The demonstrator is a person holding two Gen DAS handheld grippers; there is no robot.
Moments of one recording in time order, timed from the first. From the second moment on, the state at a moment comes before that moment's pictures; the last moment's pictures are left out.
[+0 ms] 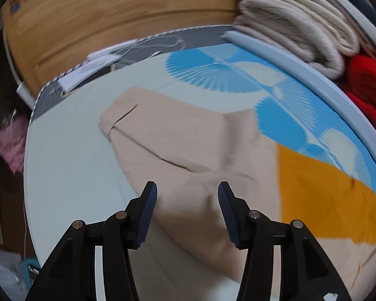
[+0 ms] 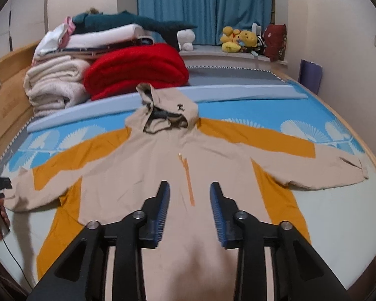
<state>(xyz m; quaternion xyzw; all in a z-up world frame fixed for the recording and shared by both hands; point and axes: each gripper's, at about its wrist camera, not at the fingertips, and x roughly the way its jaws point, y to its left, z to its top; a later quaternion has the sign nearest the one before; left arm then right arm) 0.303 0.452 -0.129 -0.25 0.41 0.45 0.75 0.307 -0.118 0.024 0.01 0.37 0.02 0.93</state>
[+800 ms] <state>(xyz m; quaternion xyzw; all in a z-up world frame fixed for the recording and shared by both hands) 0.280 0.517 -0.160 -0.32 0.41 0.49 0.70 0.306 -0.086 0.024 -0.06 0.39 0.07 0.92</state>
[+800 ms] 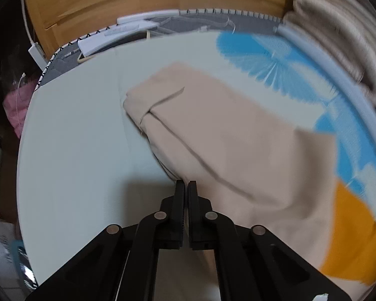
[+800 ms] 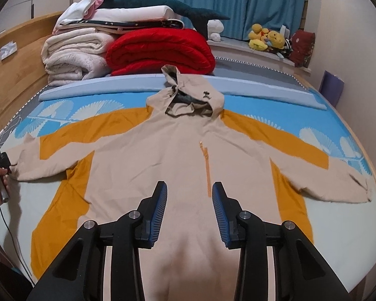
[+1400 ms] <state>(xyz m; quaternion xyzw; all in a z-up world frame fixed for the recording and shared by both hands) 0.383 0.258 0.043 -0.11 0.28 0.17 0.94 0.322 -0.120 0.049 -0.09 0.37 0.09 0.92</state>
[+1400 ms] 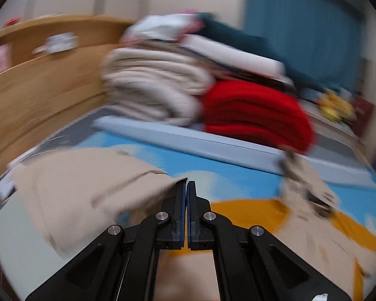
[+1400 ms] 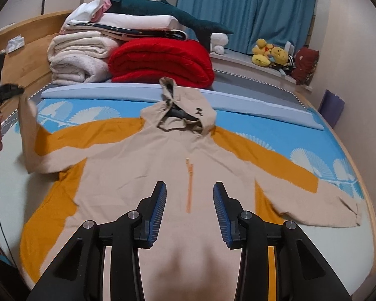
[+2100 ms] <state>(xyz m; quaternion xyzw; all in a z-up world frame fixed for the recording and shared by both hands) 0.427 0.053 -0.002 0.00 0.44 -0.07 0.90 0.413 -0.164 -0.008 -0.01 0.43 0.09 0.90</state>
